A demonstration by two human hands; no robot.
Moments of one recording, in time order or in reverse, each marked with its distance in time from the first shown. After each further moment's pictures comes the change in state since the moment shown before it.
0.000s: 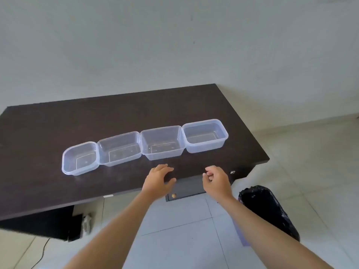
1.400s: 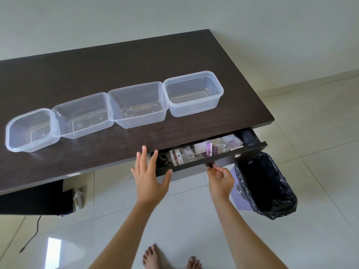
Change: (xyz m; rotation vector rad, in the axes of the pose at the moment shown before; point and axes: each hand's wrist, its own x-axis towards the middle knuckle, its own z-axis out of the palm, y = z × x) left_hand -0.027 -0.014 0.118 -0.082 0.344 -0.050; right_hand -0.032 0.119 0.067 0.666 0.427 0.610
